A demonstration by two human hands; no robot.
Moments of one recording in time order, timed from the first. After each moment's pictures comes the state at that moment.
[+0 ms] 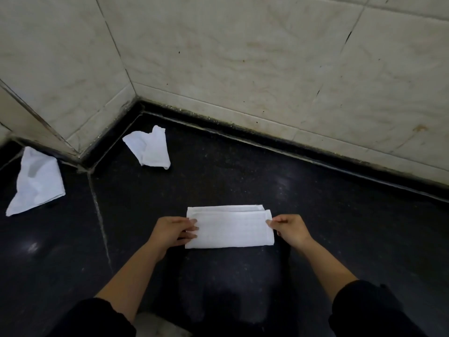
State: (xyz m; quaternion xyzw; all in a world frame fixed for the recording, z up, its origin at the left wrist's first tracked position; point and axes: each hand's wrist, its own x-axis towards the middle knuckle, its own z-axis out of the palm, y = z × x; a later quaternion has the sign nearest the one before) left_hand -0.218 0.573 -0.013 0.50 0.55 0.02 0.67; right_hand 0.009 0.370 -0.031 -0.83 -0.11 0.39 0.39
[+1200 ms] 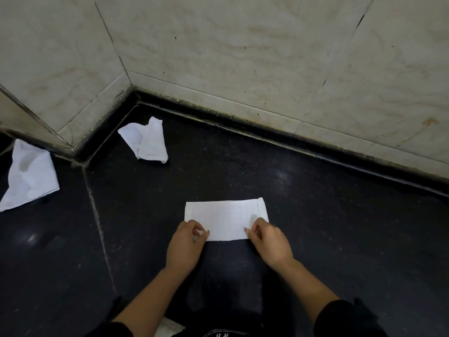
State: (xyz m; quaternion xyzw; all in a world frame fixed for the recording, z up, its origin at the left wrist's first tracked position) left_hand -0.215 0.524 -0.053 0.77 0.49 0.05 0.40; right_hand -0.047 0.381 -0.039 -0.89 -0.33 0.26 0.20
